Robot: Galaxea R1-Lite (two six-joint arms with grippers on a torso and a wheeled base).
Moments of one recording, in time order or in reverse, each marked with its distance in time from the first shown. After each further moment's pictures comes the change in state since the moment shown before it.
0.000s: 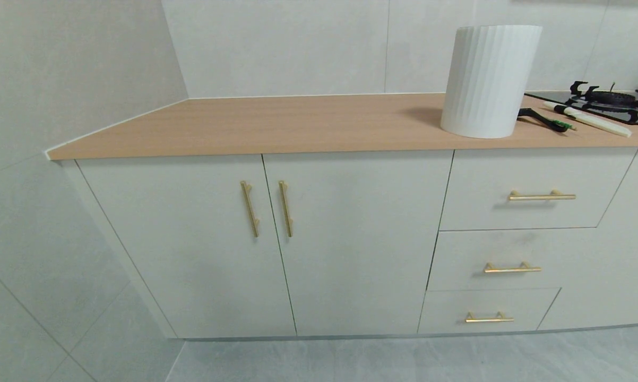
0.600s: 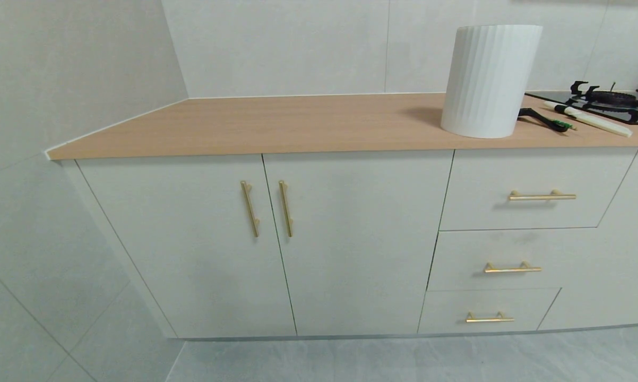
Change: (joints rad) left arm 0.000 -0.010 0.140 -0.119 -0.208 0.127; right arm 0.003 -0.001 0.020 0.059 0.273 -0.048
